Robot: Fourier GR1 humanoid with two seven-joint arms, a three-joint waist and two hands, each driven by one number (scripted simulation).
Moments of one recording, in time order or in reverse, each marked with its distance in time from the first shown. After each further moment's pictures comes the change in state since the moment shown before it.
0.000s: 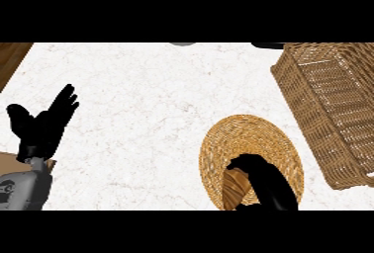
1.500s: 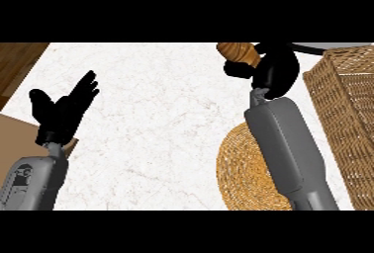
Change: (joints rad) left arm -0.102 -0.038 -0.057 -0.002 -0.019 -0.040 0.030; right arm -0.899 0.135 -0.407 0.514 0.215 -0.596 0.819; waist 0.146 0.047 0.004
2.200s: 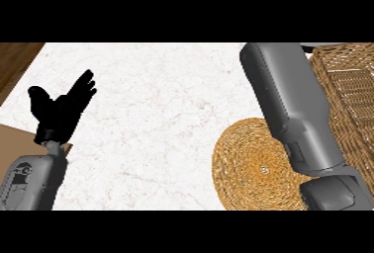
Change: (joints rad) left arm -0.010 0.001 0.012 0.011 -0.006 0.018 0.016; right arm -0.451 -0.043 -0.213 0.381 0.384 -0.056 0.131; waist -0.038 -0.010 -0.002
